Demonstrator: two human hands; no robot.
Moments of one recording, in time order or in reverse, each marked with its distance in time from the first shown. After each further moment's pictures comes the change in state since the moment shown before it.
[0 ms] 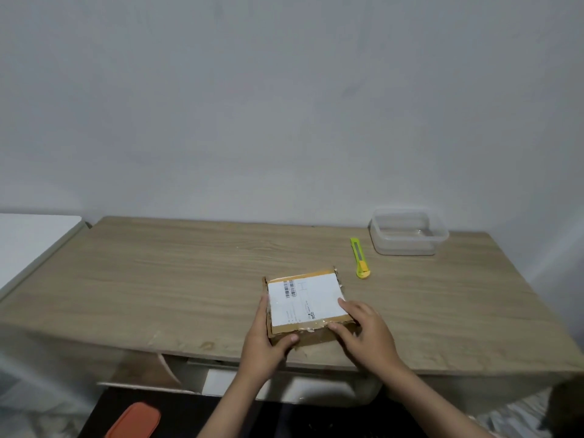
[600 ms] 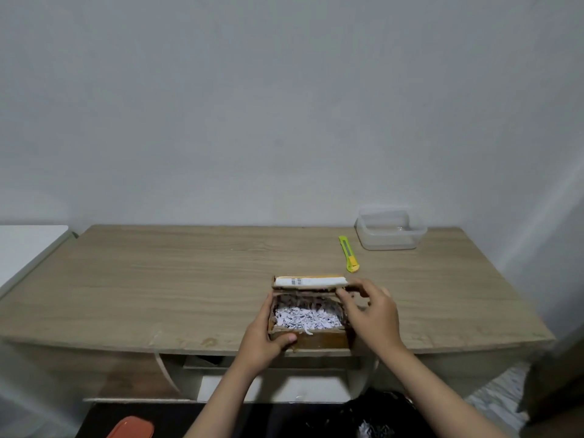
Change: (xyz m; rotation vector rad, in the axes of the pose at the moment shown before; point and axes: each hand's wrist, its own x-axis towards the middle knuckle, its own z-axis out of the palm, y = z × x) left_hand 0.000 -0.007 -0.016 0.116 -0.215 0.064; right_hand -0.008 -0.047 -0.030 0.032 0.319 0.072
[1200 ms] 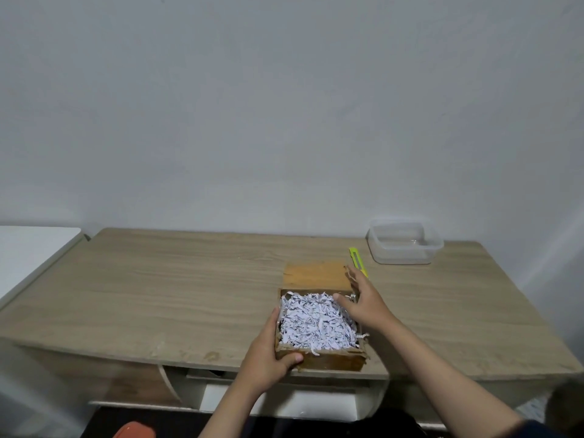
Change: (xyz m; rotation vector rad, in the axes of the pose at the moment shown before) left_hand 0.002 0.004 -0.003 0.085 -0.021 -0.003; right_hand 0.065 0.015 0.028 0.196 -0.579 0.178
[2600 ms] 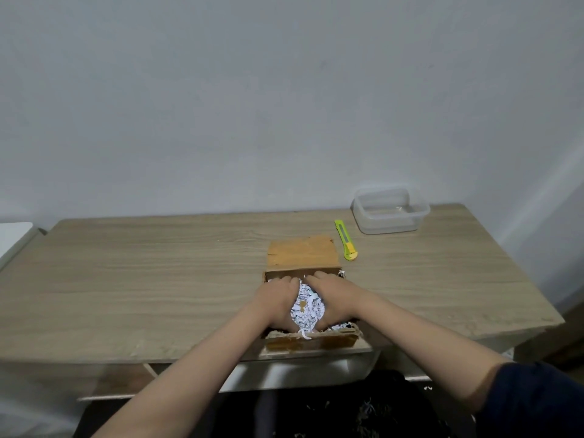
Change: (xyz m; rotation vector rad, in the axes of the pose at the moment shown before) left_hand 0.091 0.043 0.007 1.008 -0.413 0.285; right_hand 0.018 0.003 0.030 -0.848 -0.411 -0.206
